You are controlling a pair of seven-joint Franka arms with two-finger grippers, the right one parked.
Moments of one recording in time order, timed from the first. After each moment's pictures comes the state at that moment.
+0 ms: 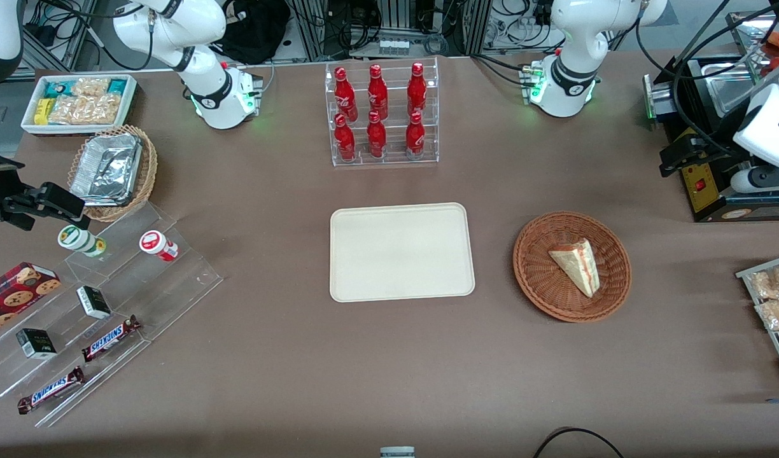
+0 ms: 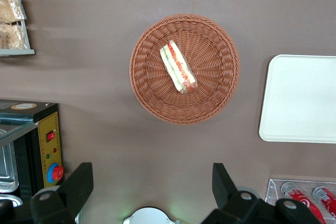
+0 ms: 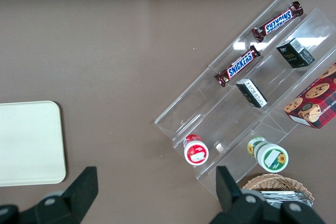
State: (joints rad) arm 0.04 -0.01 -0.11 -1.54 0.01 1.44 -0.14
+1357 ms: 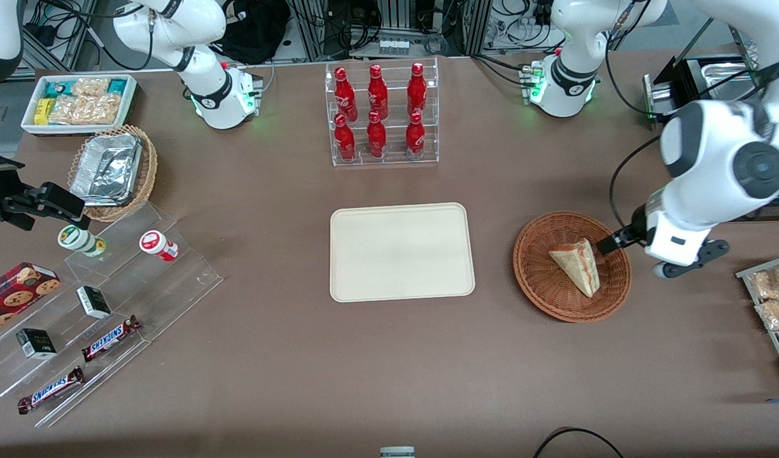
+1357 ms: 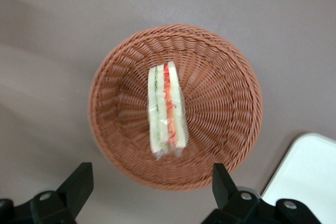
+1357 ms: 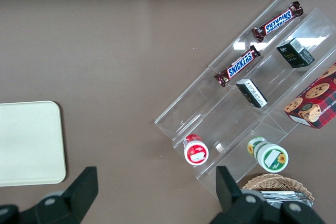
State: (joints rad) arm 0.04 0.14 -0.15 -1.96 0.01 2.03 -0.58
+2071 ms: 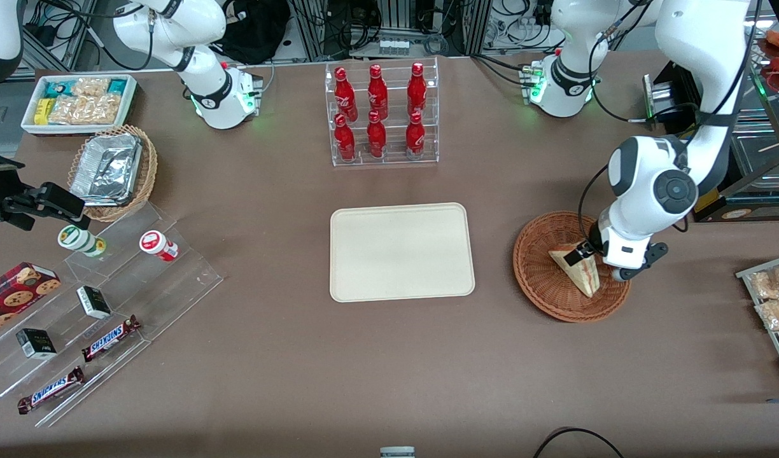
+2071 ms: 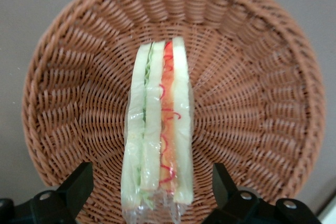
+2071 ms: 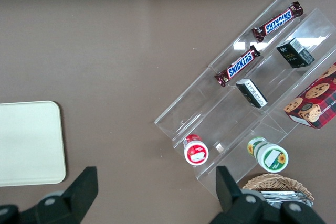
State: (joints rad) arm 0.04 0.24 -0.16 -2.21 0.01 2.40 -0.69
